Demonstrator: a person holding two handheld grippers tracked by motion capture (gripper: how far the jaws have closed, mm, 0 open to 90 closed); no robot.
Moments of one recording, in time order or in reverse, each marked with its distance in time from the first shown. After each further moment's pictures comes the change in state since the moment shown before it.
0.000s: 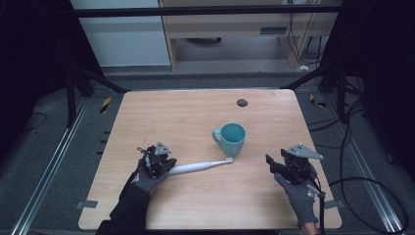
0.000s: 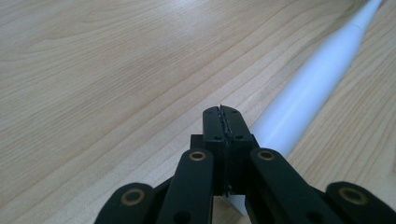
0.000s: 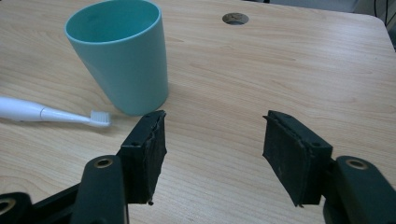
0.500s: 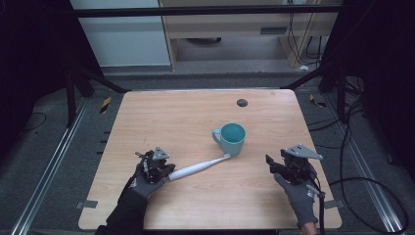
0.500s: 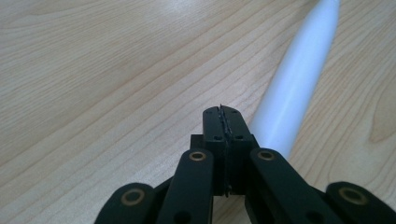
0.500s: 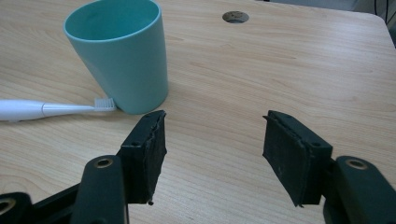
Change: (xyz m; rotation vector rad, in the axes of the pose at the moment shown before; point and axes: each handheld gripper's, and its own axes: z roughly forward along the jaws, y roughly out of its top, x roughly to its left) left arm -0.007 -0.012 -0.008 0.022 -0.023 -0.005; right arm 0.001 0.000 0.000 0.006 0.000 0.004
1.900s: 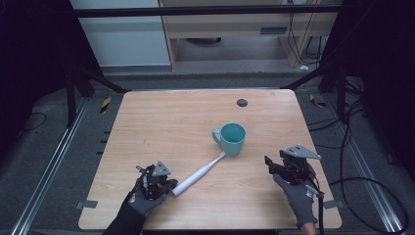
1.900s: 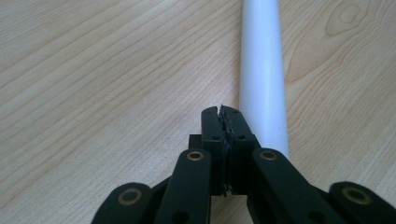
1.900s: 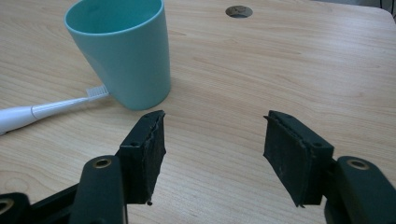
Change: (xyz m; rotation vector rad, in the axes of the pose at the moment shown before) left arm -0.033 -0.022 -0.018 0.023 -0.073 0.028; right arm 0.001 -0.002 0.003 0.016 0.007 0.000
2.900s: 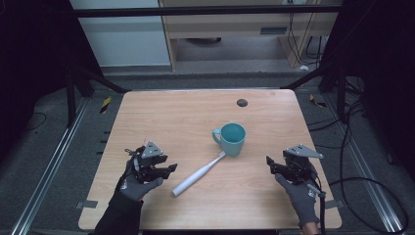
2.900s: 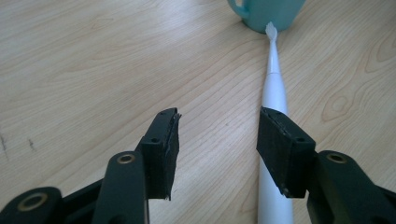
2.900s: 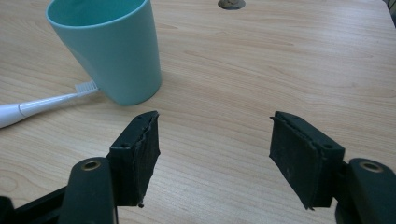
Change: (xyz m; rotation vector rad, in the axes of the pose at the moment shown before) left arm 0.013 0.050 -0.042 -0.118 0.064 -0.003; right arm -0.008 -0.002 0.001 0.020 -0.012 0.017
